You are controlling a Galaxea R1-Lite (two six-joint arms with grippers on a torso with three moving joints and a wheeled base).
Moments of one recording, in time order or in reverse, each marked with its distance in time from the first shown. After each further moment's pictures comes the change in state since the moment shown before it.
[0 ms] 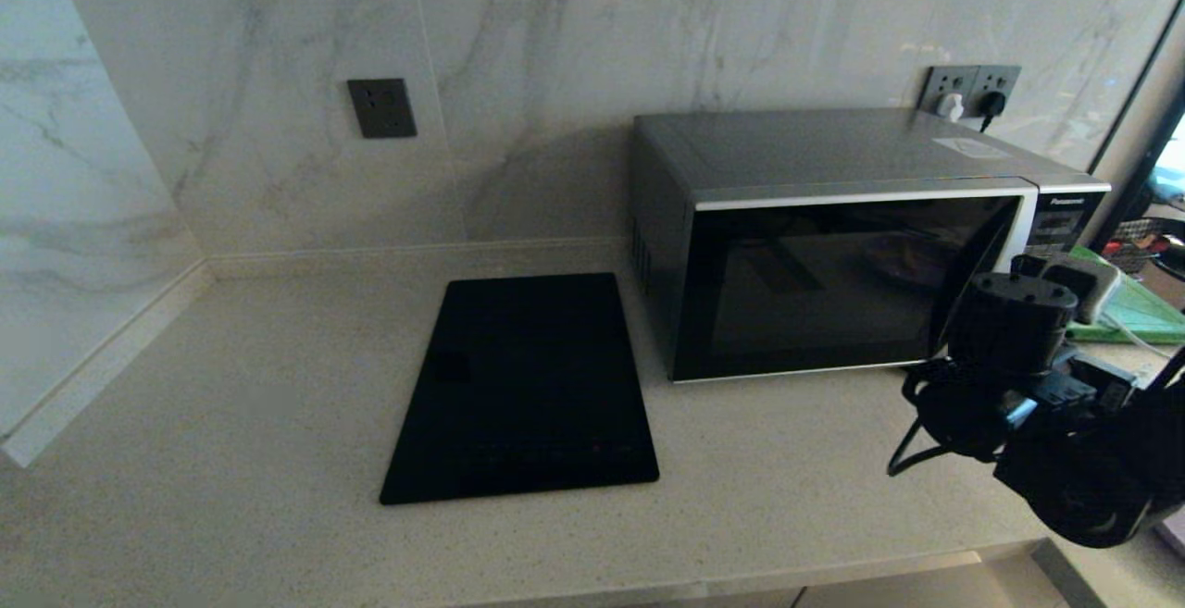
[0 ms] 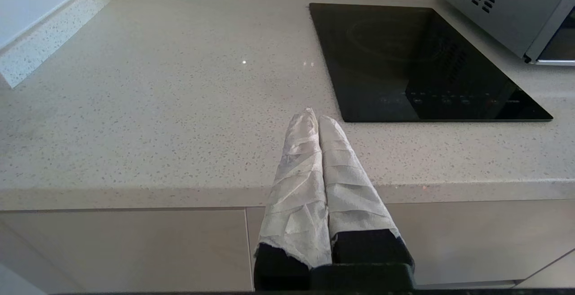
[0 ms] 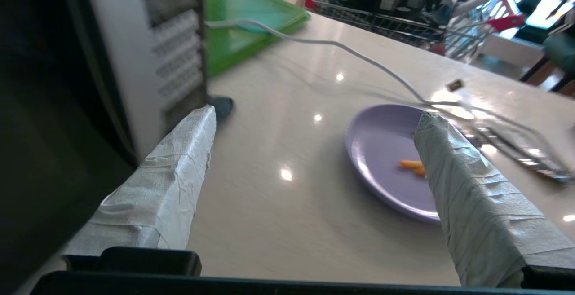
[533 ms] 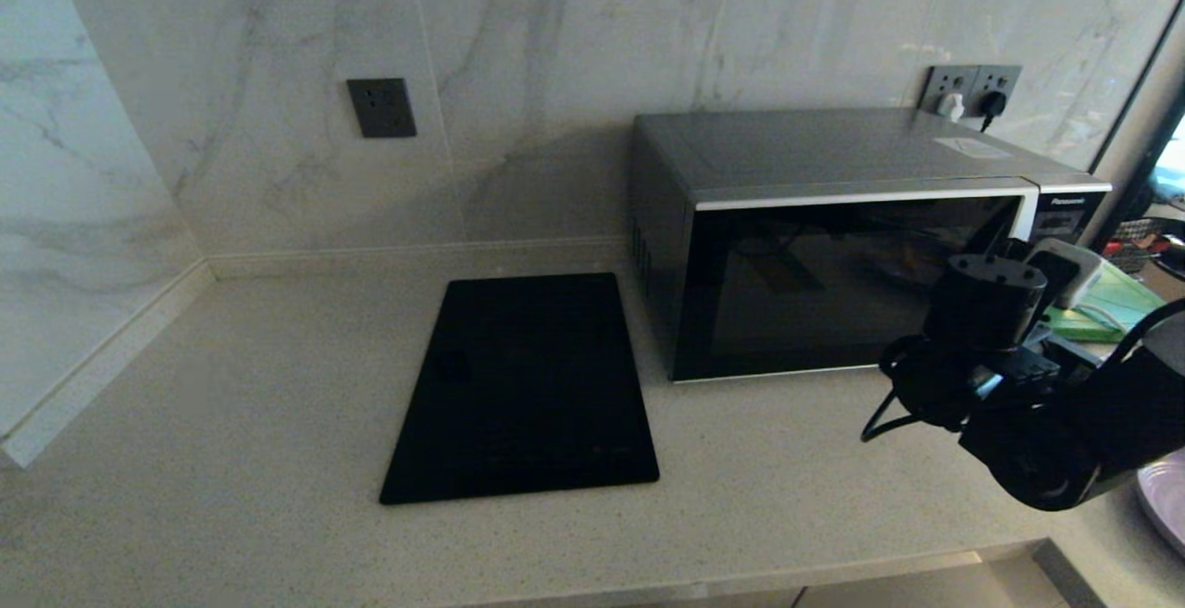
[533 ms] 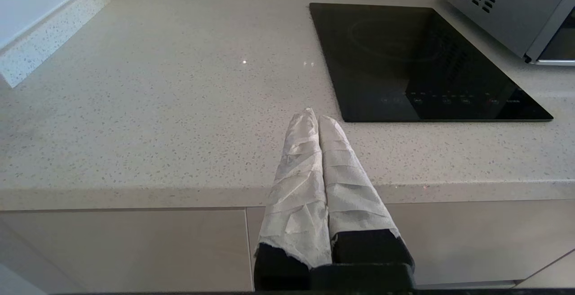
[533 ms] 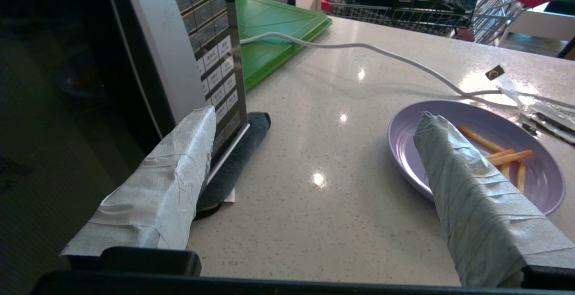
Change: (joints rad) left arm 0.000 0.000 0.000 0.000 0.000 0.000; right arm -0.007 0.061 -0.099 -0.008 0.004 0.073
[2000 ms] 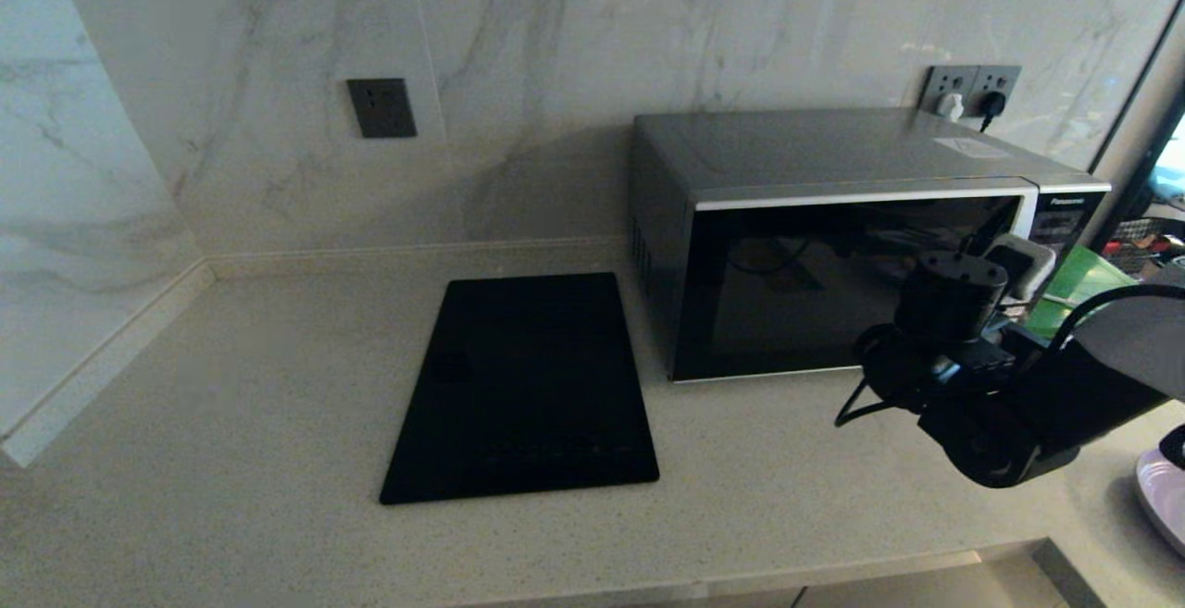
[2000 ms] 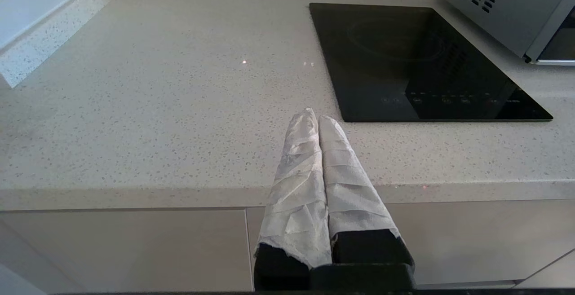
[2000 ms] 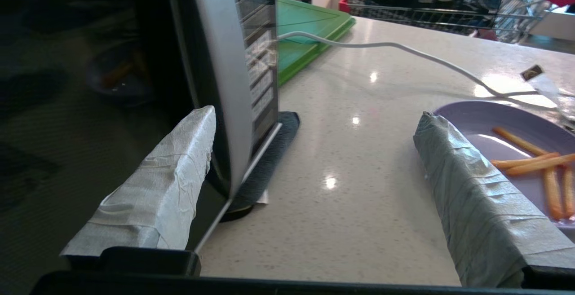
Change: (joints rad) left arm 0.000 0.000 0.000 0.000 0.000 0.000; right arm -0.001 0.111 -0.117 -0.065 0.035 -0.056
